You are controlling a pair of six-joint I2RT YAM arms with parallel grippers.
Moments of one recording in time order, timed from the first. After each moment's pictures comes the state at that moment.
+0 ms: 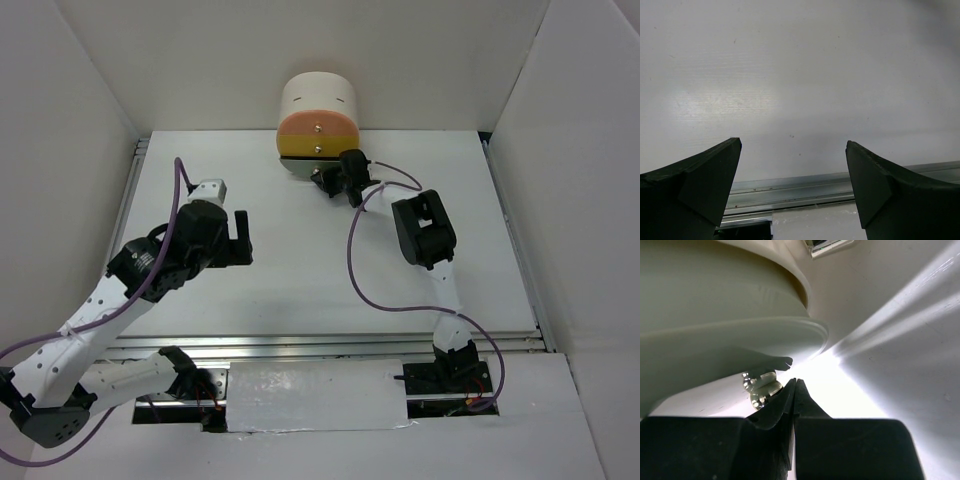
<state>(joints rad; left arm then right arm) -0.67 0.99 1.23 -1.00 -0.39 -0.56 0.39 2.40 1.71 0.18 -0.11 1.56</state>
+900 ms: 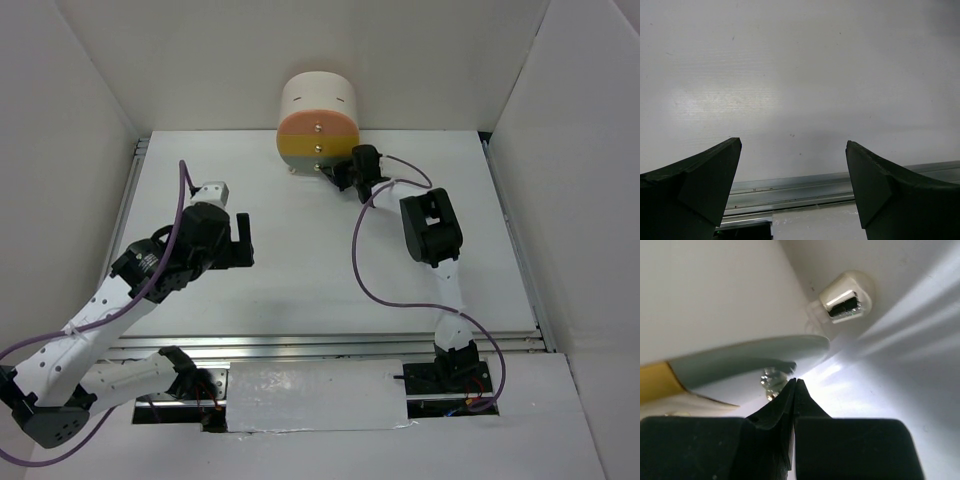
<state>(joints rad) -0.67 0.99 1.20 -0.98 -0.39 -0.56 0.32 2.40 1.71 0.23 -0.12 1.51</state>
